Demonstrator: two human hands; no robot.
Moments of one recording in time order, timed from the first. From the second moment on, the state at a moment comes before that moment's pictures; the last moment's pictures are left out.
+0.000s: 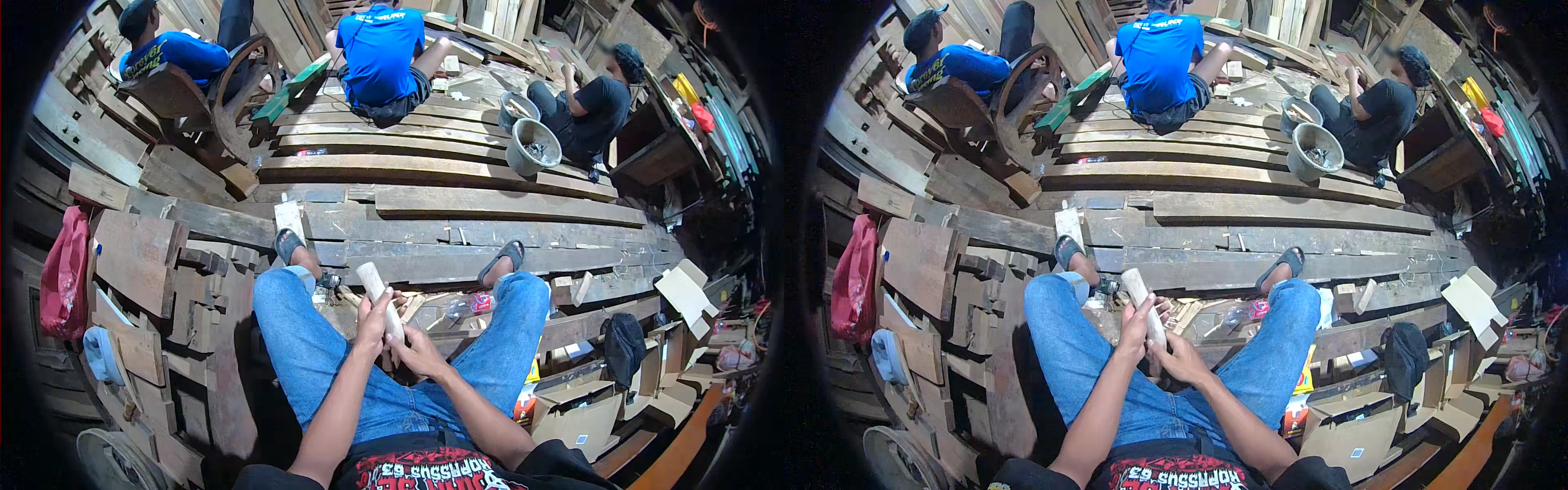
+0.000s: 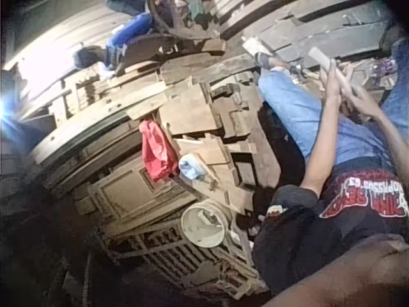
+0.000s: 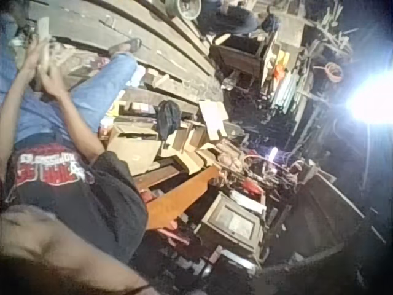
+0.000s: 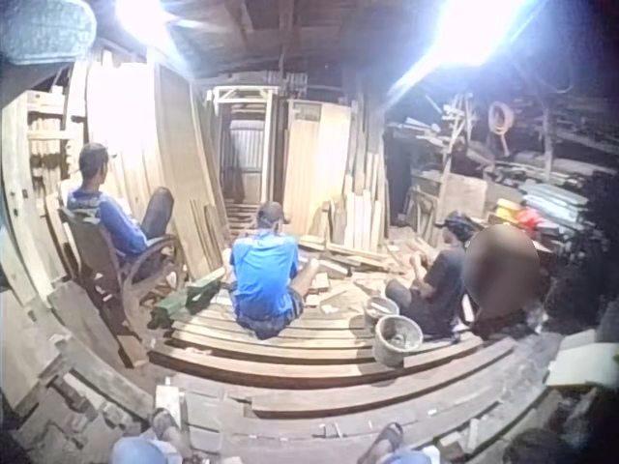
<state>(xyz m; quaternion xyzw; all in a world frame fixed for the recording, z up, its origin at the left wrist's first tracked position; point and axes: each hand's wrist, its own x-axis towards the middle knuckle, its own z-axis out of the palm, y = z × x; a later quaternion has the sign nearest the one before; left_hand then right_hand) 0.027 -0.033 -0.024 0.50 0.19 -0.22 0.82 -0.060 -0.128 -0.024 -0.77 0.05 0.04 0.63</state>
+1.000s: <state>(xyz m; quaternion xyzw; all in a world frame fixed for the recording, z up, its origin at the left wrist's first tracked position) 0.022 -0.040 -0.024 0.50 0.09 -0.30 0.81 -0.054 -0.145 -0.053 -0.53 0.21 0.10 0.82</state>
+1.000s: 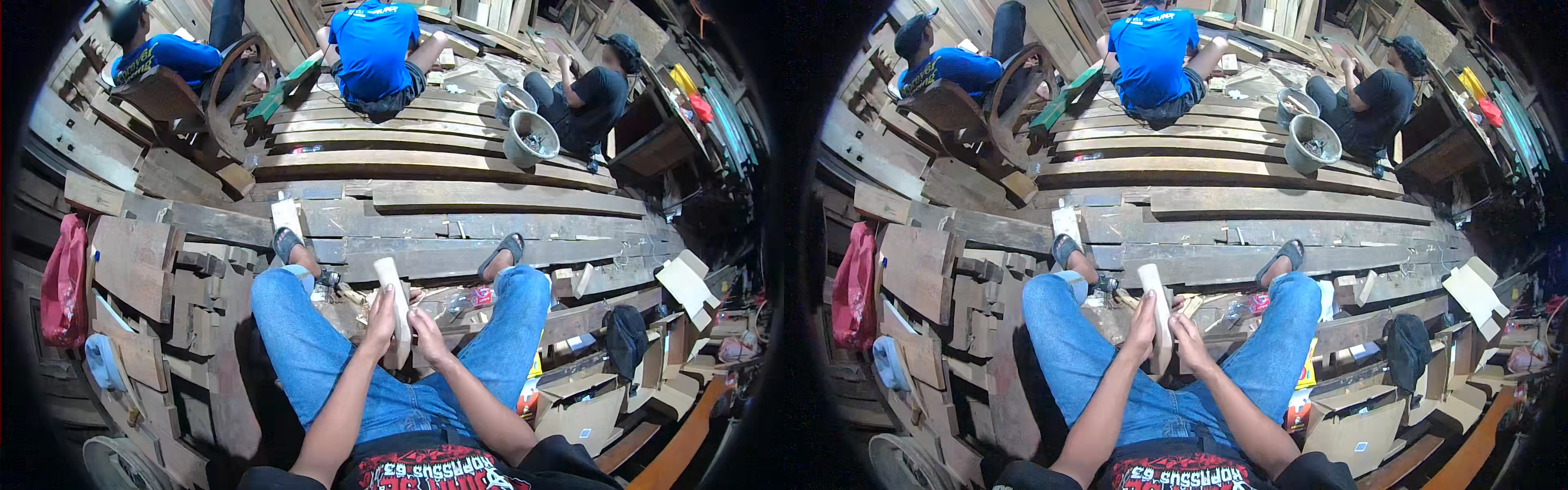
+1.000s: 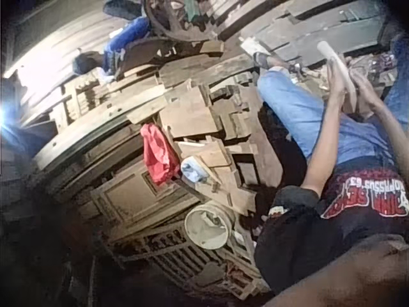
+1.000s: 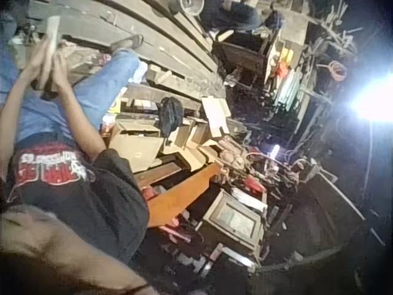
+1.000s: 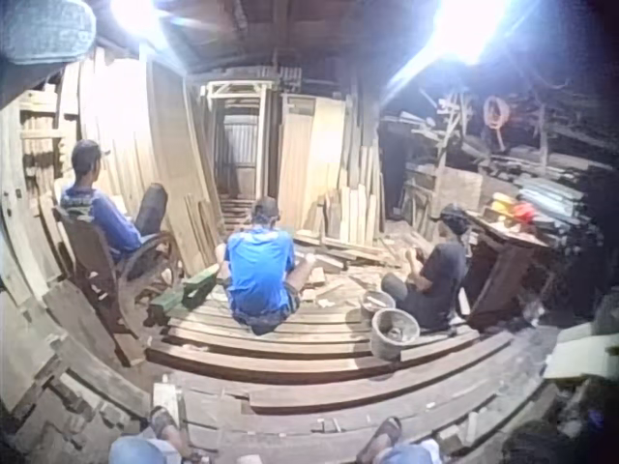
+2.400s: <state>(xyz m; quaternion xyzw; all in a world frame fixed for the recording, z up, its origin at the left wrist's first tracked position) 0.024 -0.029 -0.035 0.53 0.15 -0.29 0.79 -0.047 -0.143 -0.014 -0.45 0.24 0.04 0.86</state>
